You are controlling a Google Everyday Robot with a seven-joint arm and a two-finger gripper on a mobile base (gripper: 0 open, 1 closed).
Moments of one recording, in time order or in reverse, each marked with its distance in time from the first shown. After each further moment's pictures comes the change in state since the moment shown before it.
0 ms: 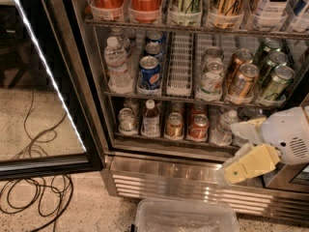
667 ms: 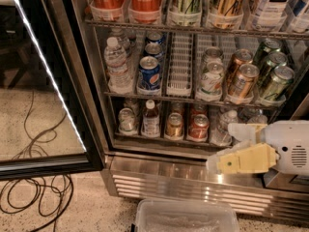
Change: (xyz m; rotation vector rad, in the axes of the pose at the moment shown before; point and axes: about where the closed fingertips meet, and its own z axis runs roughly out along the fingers) arm -0.023 0.014 0.001 -0.032 -0.297 0.153
